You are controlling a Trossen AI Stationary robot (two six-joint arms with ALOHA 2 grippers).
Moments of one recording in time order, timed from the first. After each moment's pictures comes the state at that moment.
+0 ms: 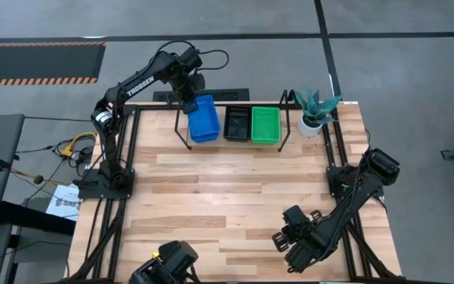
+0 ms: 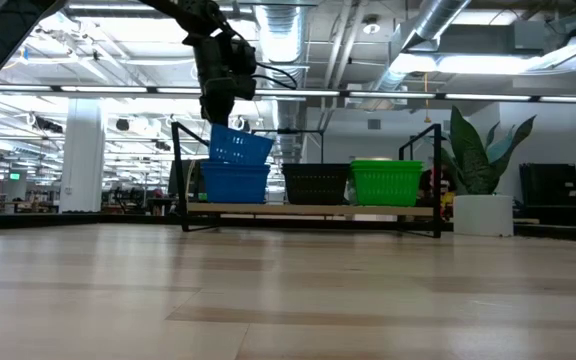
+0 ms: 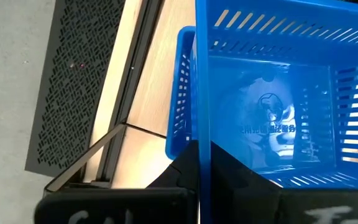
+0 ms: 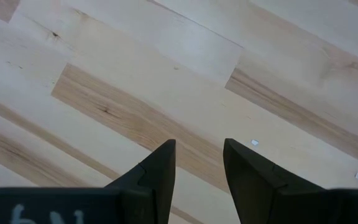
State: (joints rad) left arm 0.79 1.93 1.93 -1.31 0.11 0.48; right arm 0.81 1.78 1.36 -1.20 0.35 1.90
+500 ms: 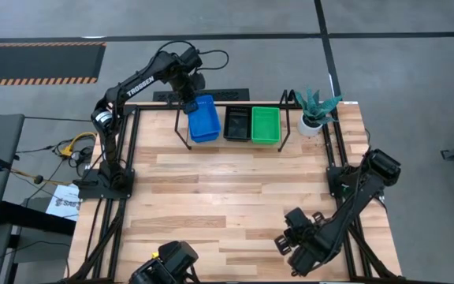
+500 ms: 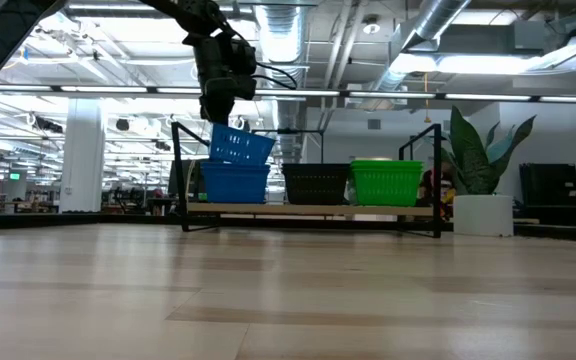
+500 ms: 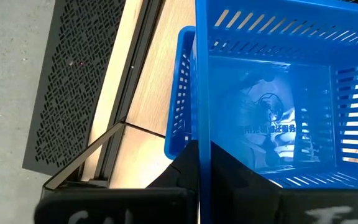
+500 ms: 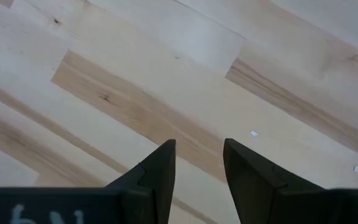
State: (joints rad) left arm 0.79 1.93 1.93 -1.32 0.11 0.46; right arm 0.84 1.78 1.36 -1.20 0.35 1.91
